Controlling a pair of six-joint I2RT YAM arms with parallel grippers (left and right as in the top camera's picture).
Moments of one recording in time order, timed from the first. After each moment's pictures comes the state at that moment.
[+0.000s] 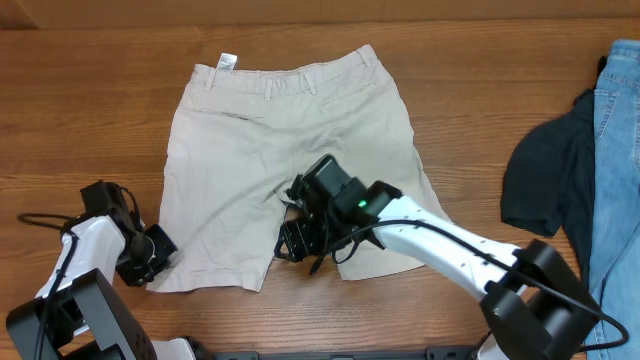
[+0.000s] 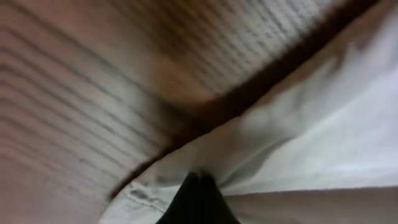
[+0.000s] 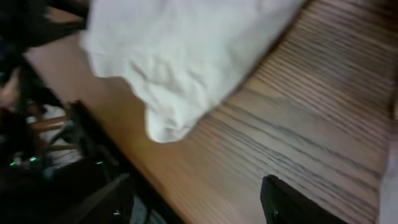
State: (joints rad) left arm 0.47 1.57 0.75 -0.80 0.00 -0.28; right arm 0.80 1.73 1.11 -0.55 -0.53 0.52
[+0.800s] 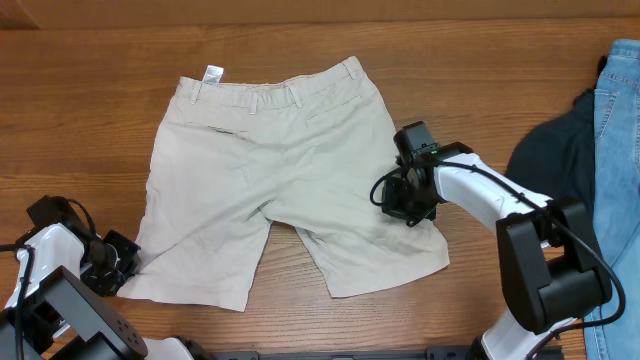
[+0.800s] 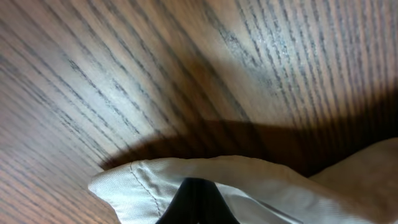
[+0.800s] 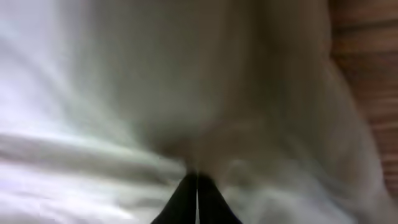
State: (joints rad) left arm 0.71 1.61 0.84 -0.83 0.04 -0.34; right arm 0.32 1.84 1.07 -0.74 -0.18 0.53
